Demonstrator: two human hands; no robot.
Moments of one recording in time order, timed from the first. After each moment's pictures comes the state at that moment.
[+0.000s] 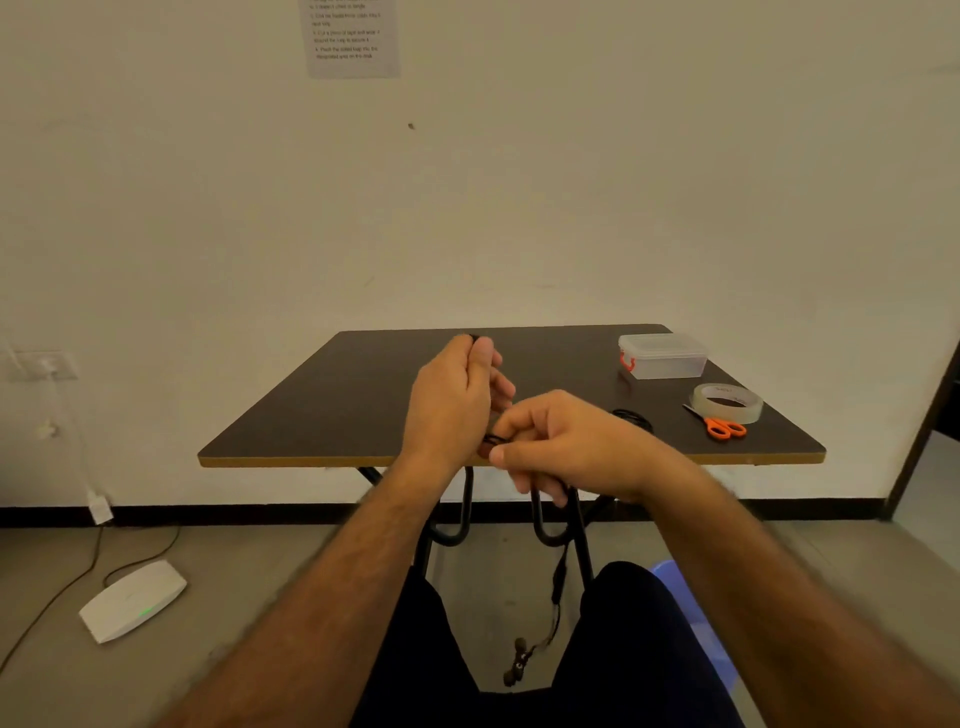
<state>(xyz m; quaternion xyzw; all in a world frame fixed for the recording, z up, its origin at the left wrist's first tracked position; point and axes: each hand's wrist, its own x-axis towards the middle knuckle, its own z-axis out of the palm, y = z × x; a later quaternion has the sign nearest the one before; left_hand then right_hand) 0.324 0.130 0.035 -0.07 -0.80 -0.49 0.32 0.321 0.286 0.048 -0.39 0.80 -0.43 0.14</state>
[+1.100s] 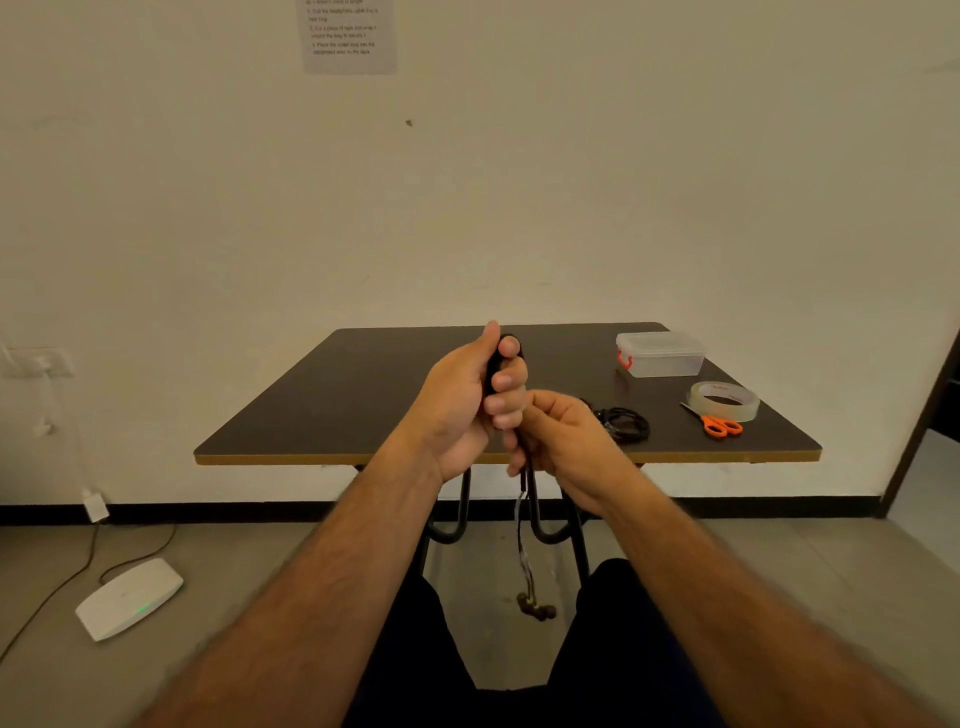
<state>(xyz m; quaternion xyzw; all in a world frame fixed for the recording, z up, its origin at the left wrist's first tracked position) 0.337 0.139 0.054 -0.16 -0.51 -0.85 -0.03 0.287 0.270 -0.007 -0.30 0.64 -0.70 0.09</state>
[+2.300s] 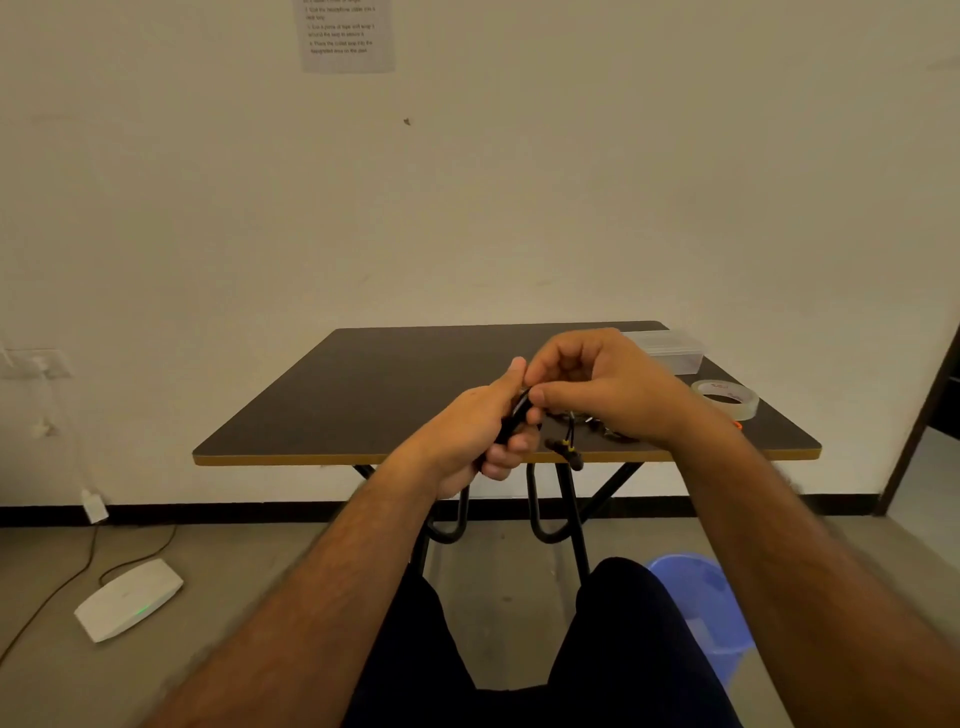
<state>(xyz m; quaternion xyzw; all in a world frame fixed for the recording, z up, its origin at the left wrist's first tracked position) 0.338 0.138 0.040 -0.11 -0.71 -0.68 -0.11 0.295 0.311 0.067 -0.42 0.76 -0.49 -0.02</state>
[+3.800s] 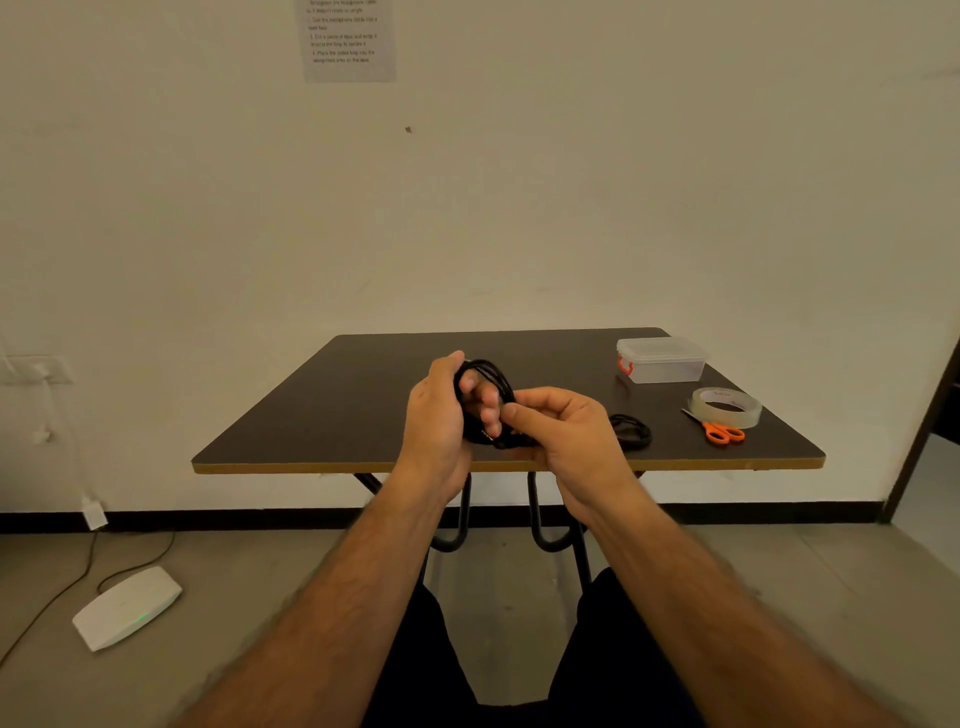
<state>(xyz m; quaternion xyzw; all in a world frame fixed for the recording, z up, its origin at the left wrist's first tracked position) 0.324 0.135 0.032 -0.02 -0.53 -0.83 0.17 0.298 0.262 0.003 -0.23 0.59 -0.77 0.00</state>
